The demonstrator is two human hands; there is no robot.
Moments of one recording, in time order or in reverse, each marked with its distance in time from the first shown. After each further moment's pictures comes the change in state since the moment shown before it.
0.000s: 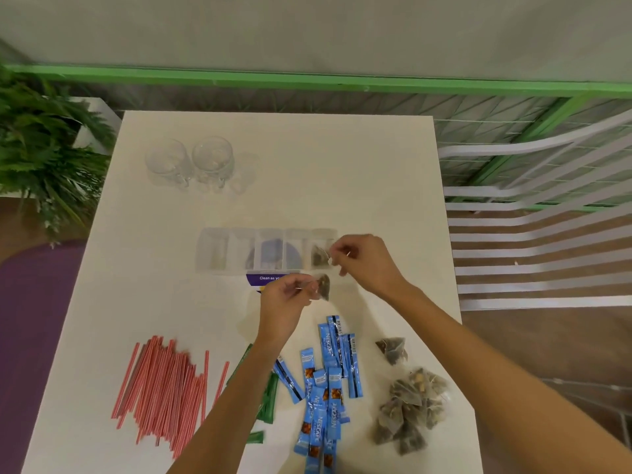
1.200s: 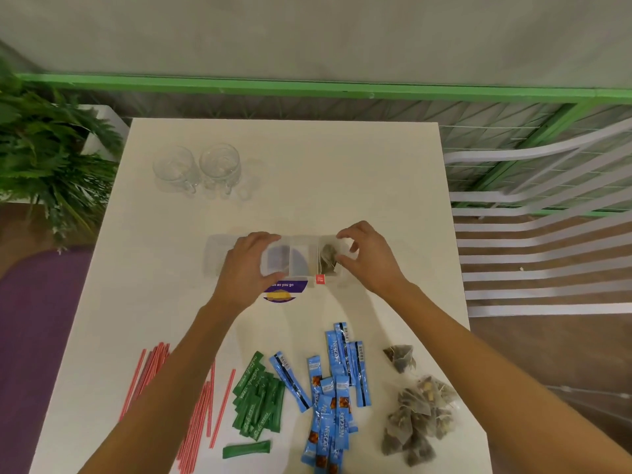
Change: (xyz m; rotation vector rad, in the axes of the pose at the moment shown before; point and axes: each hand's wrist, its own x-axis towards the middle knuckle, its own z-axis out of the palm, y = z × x) left_hand 0.070 0.034 -0.079 1.017 -0.064 0.479; right_hand 0.026 0.018 0.008 -0.300 0.078 -0.086
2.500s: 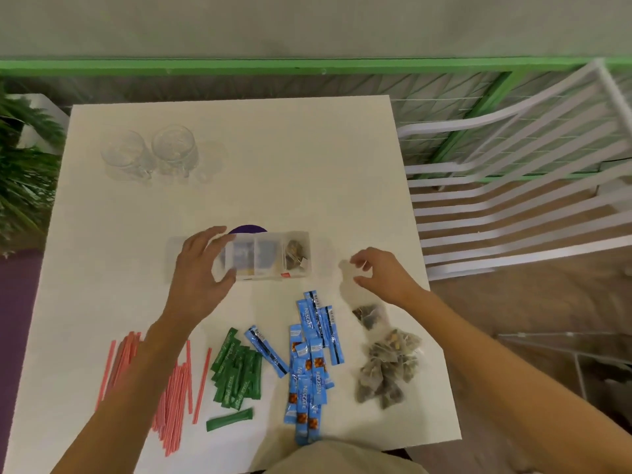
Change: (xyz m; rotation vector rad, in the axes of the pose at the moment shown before) left_hand -0.058 0.001 -0.012 0.020 0.090 0.176; right_hand -0.103 0.065 -0.027 -0.070 -0.188 0.188
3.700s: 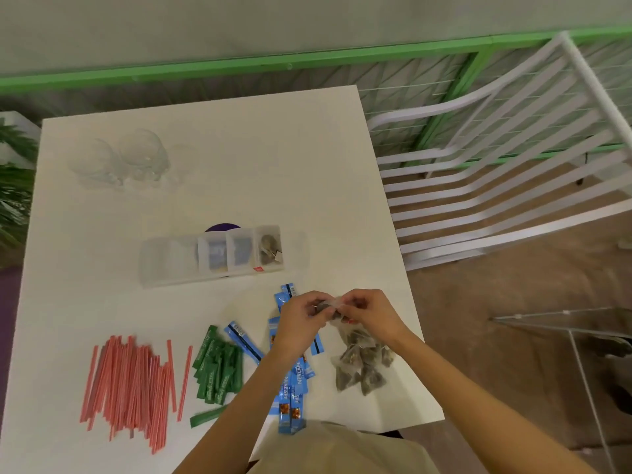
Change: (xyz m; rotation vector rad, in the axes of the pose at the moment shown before) left_hand -0.052 0.151 0.130 -0.771 -0.317 -0.498; right_hand -0.076 0.021 0.043 0.782 -0.005 0.151
